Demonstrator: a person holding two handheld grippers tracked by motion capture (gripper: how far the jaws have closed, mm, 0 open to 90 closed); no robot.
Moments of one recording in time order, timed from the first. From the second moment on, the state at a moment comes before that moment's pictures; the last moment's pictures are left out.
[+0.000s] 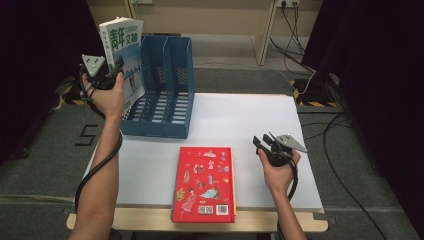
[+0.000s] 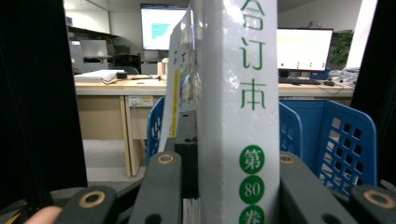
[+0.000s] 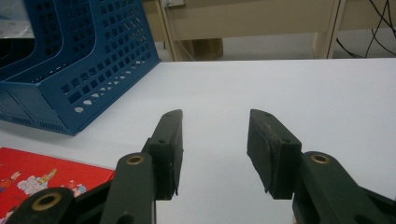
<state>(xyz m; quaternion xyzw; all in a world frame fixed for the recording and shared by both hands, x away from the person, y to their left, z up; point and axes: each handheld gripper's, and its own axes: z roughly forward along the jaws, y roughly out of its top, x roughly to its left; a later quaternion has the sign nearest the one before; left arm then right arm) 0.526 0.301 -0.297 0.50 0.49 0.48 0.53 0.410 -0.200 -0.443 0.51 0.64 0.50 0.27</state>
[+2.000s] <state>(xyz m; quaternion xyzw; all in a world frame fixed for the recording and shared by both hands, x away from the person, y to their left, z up) 0.561 0.300 -0.322 0.50 0.49 0.45 0.56 0.413 -0.196 -0.448 0.51 0.65 0.50 0.27</state>
